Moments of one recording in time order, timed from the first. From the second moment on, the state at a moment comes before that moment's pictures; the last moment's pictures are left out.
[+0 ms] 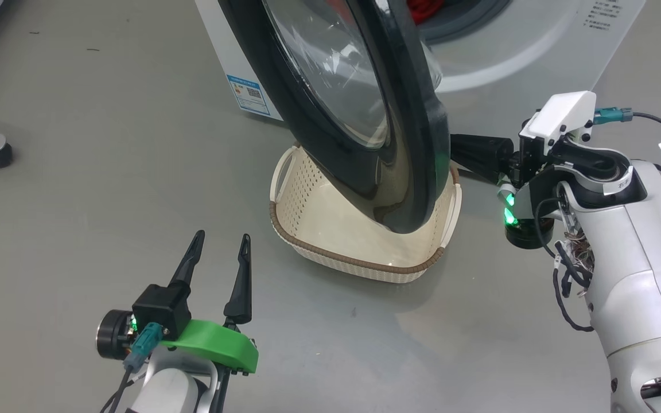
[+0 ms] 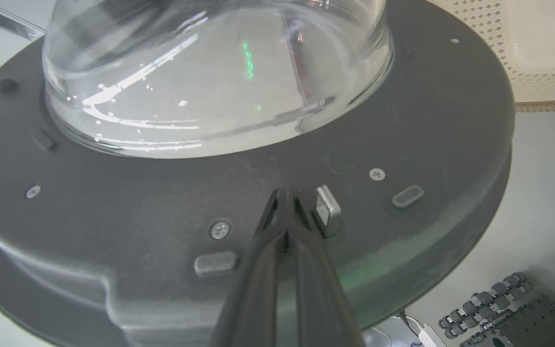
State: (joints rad) left arm -0.20 0.03 -0.38 0.24 -0.39 0.12 -0.25; right arm -0.77 -0.08 0.13 0.65 1.59 -0.12 0.87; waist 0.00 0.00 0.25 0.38
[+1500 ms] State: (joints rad) left arm -0.16 0.03 -0.38 0.24 -0.39 0.12 -0.25; right arm -0.67 -0.07 0.51 0.45 1.97 -0.12 0.80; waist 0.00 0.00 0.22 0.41
